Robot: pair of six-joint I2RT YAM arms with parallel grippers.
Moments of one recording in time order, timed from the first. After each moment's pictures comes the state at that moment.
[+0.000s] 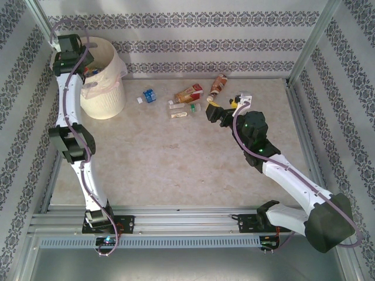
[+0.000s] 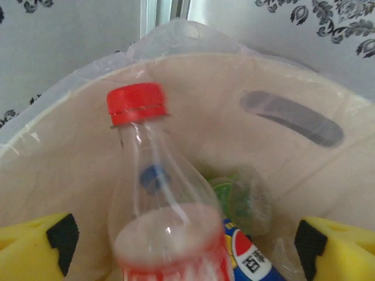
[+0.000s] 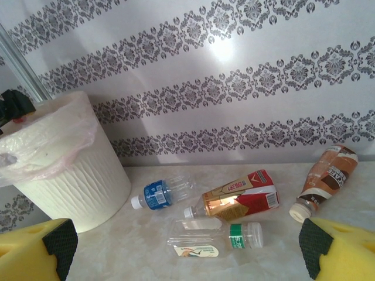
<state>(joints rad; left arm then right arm) 0.24 2.18 2.42 -0.76 -0.30 -0.39 0.45 1.12 0.76 0.31 0.01 0.37</state>
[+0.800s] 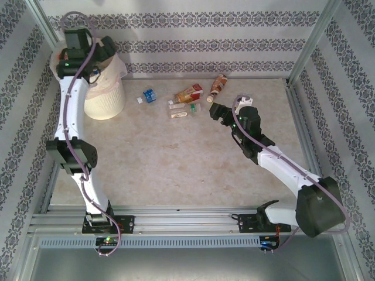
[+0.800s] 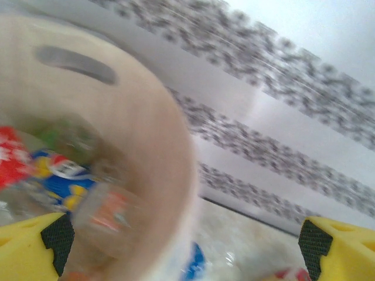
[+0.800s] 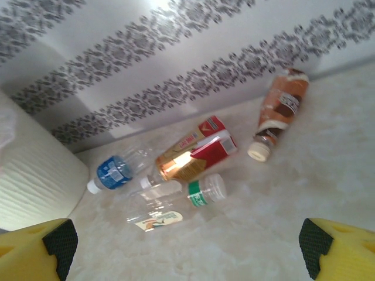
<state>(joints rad) 0.08 1.92 2.22 -0.73 0.04 -0.45 0.37 1.28 0.79 0.22 0.05 0.58</state>
